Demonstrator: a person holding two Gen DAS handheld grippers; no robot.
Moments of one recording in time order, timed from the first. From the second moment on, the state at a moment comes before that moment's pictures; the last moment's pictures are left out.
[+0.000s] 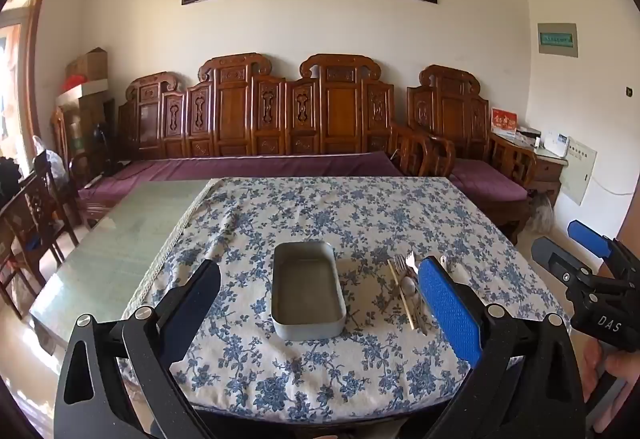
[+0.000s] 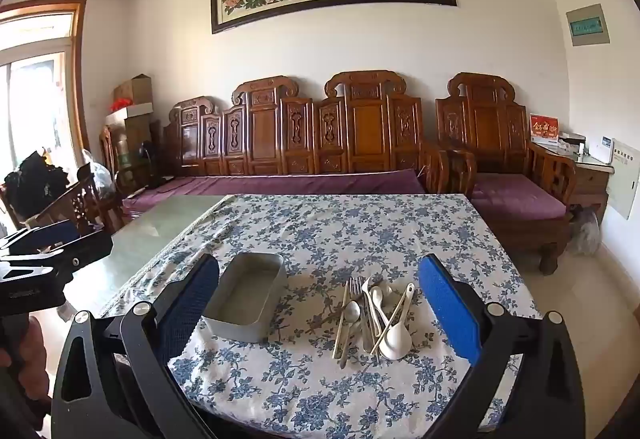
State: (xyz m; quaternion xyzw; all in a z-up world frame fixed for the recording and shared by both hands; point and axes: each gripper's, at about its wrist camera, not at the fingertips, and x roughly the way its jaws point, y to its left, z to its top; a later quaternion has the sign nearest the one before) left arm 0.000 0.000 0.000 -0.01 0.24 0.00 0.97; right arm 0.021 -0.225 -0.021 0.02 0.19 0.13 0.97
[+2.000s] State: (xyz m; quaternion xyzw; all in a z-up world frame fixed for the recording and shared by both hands) left arm -0.009 -0.006 0.016 -0.01 0.22 0.00 0.98; right arm 0.020 -0.228 -0.020 0.03 0.18 0.14 0.97
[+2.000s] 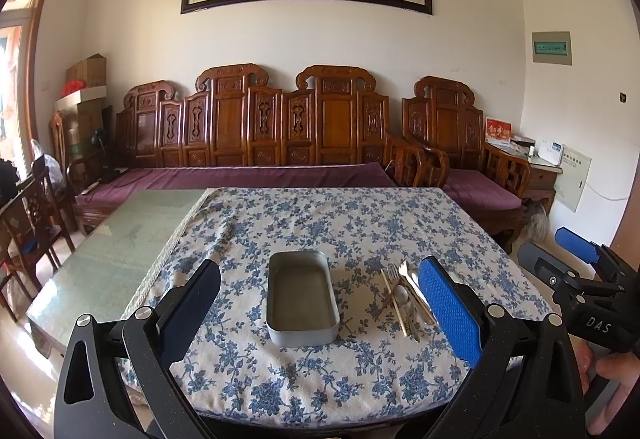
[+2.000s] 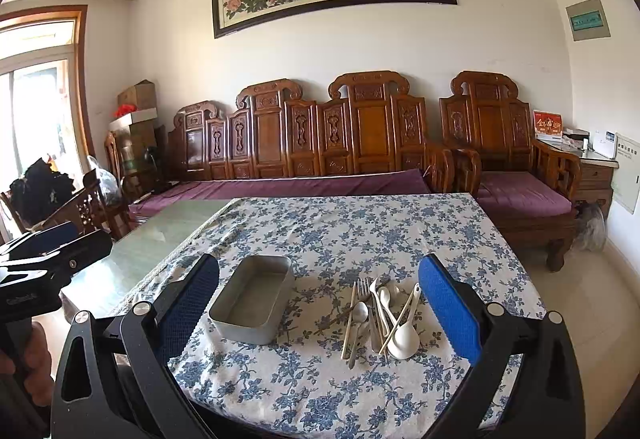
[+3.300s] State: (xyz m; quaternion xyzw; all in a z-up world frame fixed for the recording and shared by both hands) left arm 0.005 -0.010 -0.005 0.00 0.24 -0.02 0.97; right arm 0.025 -0.230 -0.023 0.03 0.20 0.14 0.97
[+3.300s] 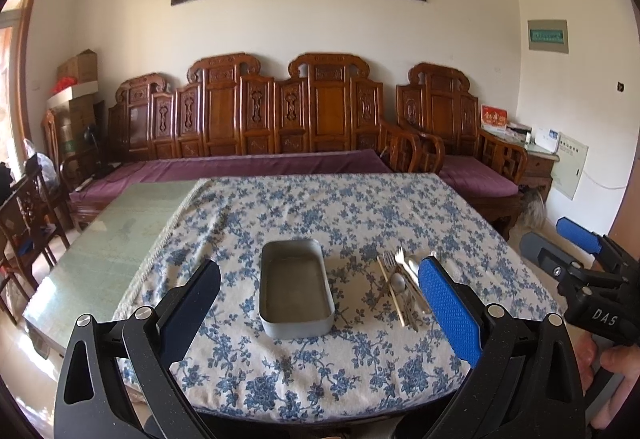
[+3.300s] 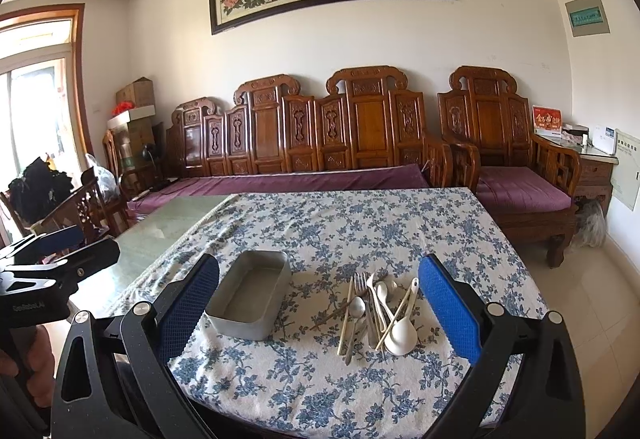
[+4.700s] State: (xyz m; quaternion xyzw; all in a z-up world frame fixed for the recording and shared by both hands) left arm 0.172 -0.062 -0.148 0.04 0.40 -0.13 0.91; right arm 0.256 -0.281 -0.228 0.04 0.42 0.12 0.90
